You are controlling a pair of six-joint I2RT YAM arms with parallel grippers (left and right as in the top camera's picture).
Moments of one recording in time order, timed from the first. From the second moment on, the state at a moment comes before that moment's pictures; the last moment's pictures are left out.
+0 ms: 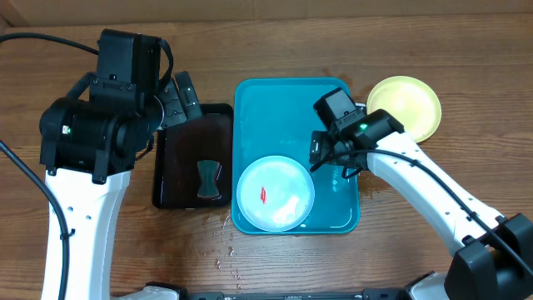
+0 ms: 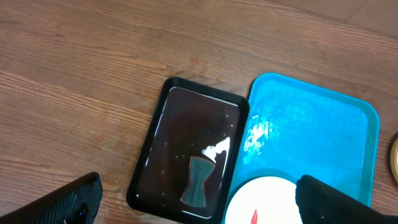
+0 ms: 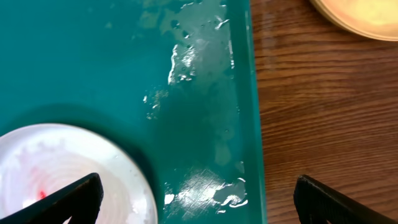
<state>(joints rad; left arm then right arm) -0.22 1.45 1.91 -1.41 -0.24 -0.47 0.51 1.63 1.27 -0.99 0.16 0.64</state>
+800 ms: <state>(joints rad) -0.22 1.45 1.91 -1.41 -0.24 -0.47 0.47 1.63 1.27 -0.93 0.16 0.54</state>
